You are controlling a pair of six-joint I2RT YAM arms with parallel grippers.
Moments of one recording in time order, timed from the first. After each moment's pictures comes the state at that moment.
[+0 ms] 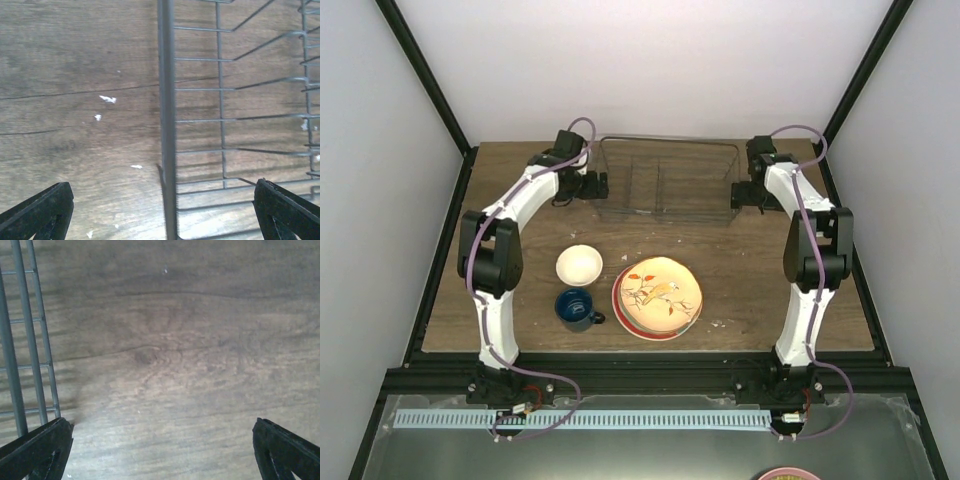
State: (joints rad) left arm -0.27 2.05 1.73 -0.72 0.11 -0.27; right arm 0.07 2.03 1.69 -0.90 0.20 0.16
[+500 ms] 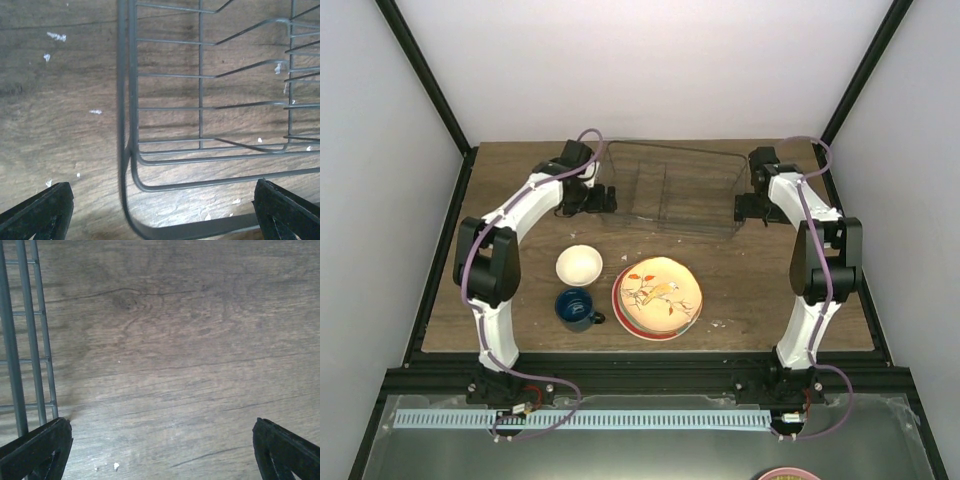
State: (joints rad) left arm -0.34 1.97 1.64 -0.78 0.17 -0.28; right arm 0.07 1.90 1.51 -0.90 0.22 0.18
